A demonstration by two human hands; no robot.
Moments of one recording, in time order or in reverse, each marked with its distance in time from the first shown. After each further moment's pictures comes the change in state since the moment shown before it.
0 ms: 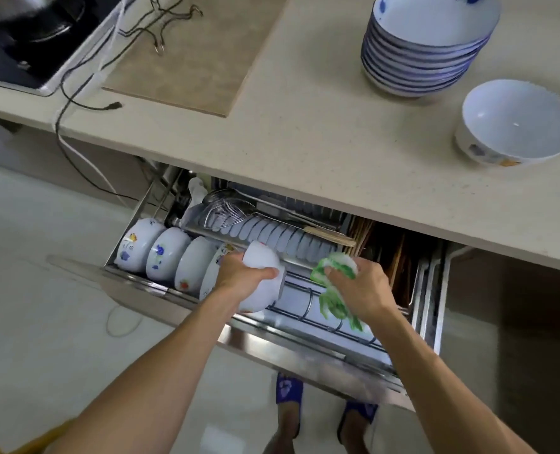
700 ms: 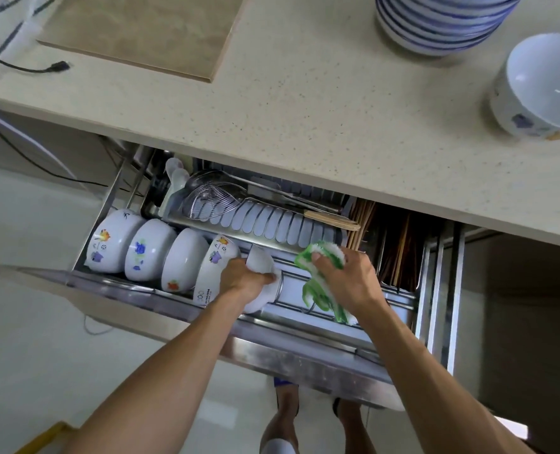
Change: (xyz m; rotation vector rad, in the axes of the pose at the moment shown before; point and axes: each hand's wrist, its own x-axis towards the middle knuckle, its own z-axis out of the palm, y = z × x) left_hand 0.064 -0.043 0.015 0.198 -0.081 -0.099; right_hand 0.030 -0.001 0.055 0.017 0.011 0.060
